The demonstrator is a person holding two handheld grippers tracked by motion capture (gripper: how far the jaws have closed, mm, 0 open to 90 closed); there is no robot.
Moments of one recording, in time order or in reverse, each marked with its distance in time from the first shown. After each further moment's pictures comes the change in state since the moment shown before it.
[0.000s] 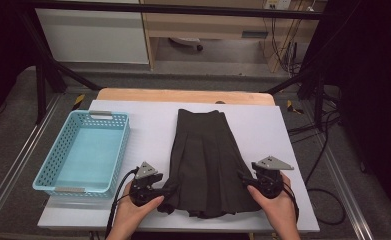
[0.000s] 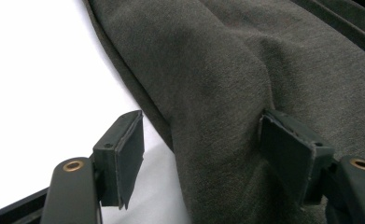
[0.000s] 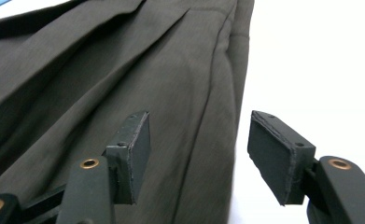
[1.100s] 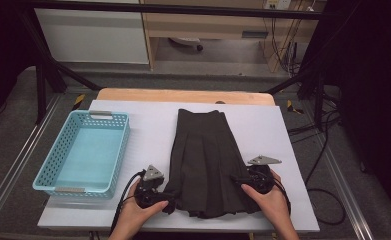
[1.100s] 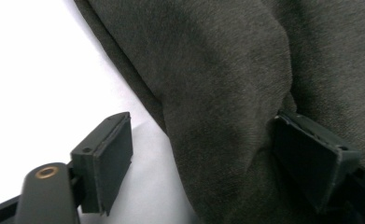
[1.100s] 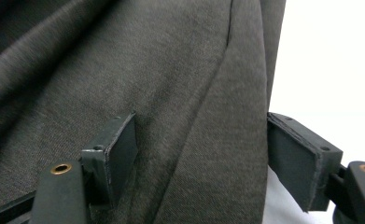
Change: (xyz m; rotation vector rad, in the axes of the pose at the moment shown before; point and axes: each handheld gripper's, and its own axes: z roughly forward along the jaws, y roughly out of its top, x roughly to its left) left arm -0.003 -0.010 0.018 0.076 0.002 0.026; right arm -0.011 -0.022 0.047 0.147 0.088 0.045
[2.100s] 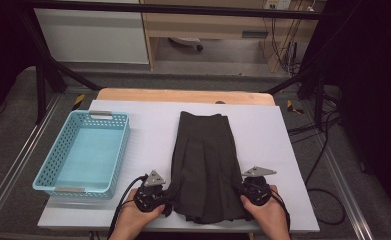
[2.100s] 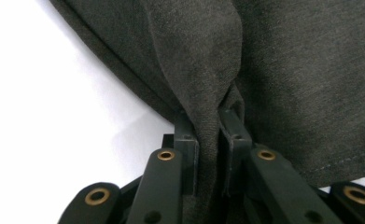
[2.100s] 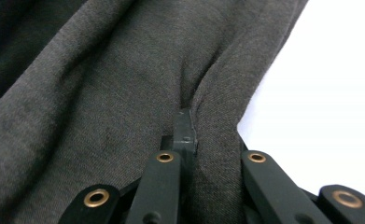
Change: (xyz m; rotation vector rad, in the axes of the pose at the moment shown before) left arm -0.013 -0.008 -0.017 0.076 -0.077 0.074; right arm 0.039 -0.017 -0.022 0.063 0.014 -0.036
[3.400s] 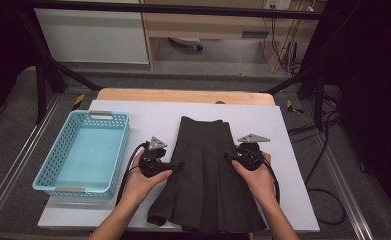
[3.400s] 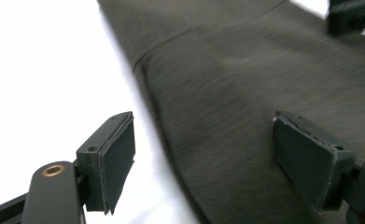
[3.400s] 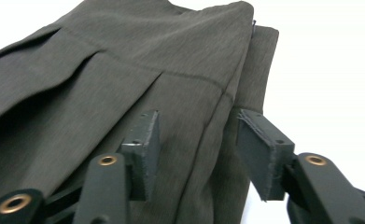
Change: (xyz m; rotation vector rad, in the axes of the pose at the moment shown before) left arm 0.056 0.076 0.027 -0.106 0.152 -0.063; right arm -0.039 0.084 0.042 -0.150 -0.067 0.026
